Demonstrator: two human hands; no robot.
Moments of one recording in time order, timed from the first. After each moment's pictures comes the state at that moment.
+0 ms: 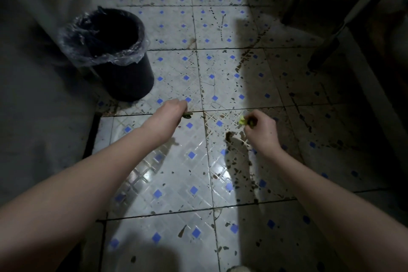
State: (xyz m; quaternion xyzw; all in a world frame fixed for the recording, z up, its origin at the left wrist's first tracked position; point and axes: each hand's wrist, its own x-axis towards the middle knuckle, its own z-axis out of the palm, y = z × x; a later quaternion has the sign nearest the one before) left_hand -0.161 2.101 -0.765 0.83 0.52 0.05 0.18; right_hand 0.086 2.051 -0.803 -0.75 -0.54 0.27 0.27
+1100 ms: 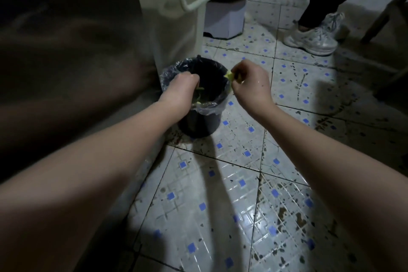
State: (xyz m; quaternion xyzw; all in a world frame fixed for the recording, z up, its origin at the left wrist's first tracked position) left_hand -0.287 2.211 -0.662 0.70 0.69 0.13 0.06; right_hand -0.123 2.264 -0.667 -0.53 -0.74 0.21 0.36
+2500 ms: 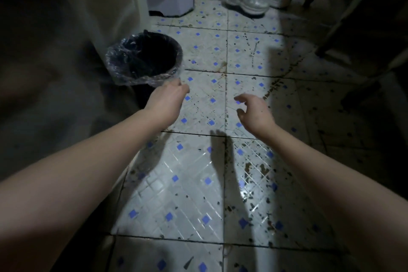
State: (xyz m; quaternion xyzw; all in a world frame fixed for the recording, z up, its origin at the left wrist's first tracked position) left_hand -0.211 2.169 -0.708 0.78 0.62 0.03 0.05; right_hand 0.017 2.176 -0.749 -0.65 -0.71 0.20 0.17
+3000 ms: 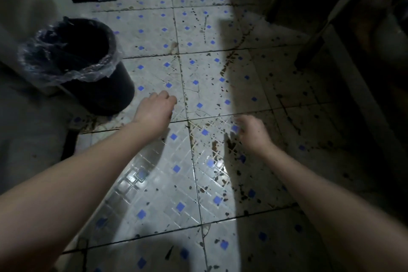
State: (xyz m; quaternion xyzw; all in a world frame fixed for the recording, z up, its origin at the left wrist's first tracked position) left_hand -0.127 2.155 -0.765 0.83 0.55 -0.07 0.03; right_hand 0.118 2.086 -0.811 -0.74 -0.61 0.25 0.11
